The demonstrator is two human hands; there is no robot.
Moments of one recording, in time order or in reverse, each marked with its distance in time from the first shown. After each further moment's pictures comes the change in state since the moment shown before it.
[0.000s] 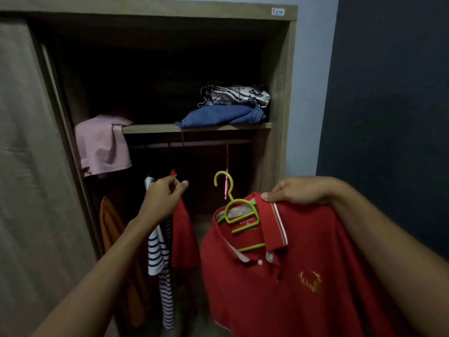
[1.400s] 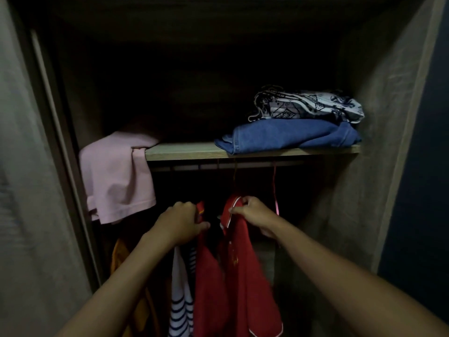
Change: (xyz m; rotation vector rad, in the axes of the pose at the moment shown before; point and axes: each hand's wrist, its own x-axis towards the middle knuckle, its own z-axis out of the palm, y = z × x) left_hand 0.124 -0.096 0.000 0.503 -0.487 -0.154; right_hand 0.351 -0.061 0.064 0.630 0.368 -0.128
